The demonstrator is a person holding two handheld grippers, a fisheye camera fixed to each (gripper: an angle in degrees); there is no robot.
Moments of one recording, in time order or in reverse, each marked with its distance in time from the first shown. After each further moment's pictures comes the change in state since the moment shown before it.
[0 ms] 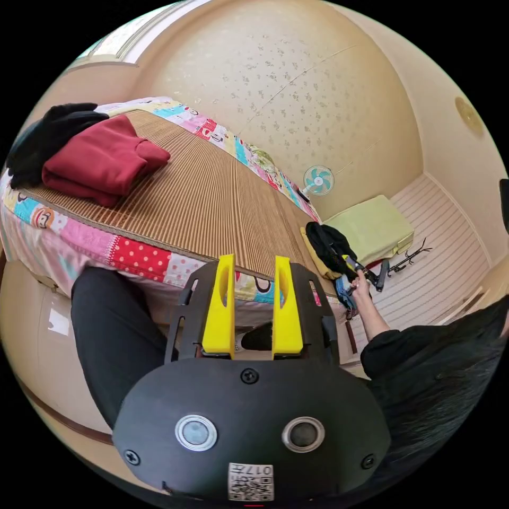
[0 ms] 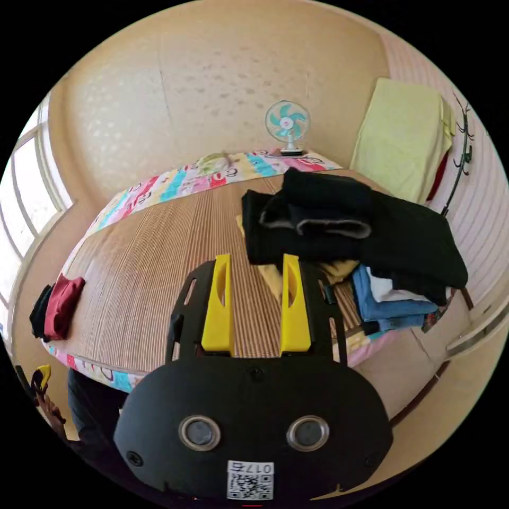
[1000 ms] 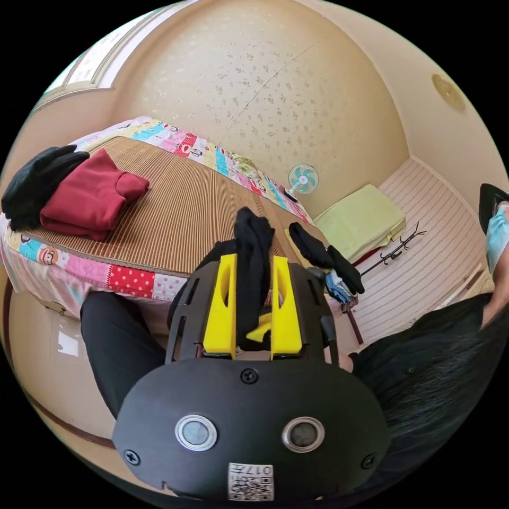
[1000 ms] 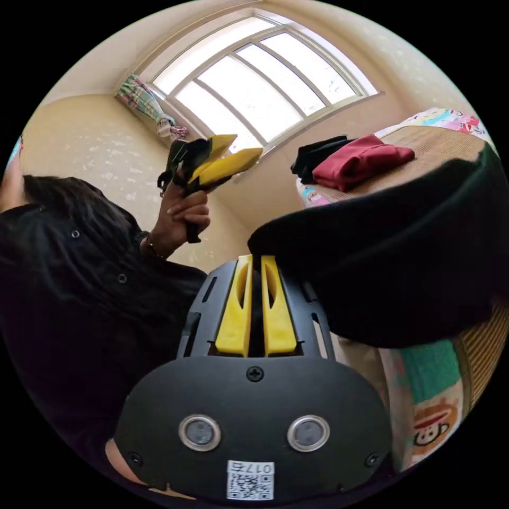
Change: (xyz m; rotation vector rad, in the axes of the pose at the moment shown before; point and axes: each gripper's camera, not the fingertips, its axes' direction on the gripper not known) left arm 0.032 0.100 0.049 0.005 0.002 0.122; right arm -0.234 0.237 -0.053 -0.525 -1.510 -0.782
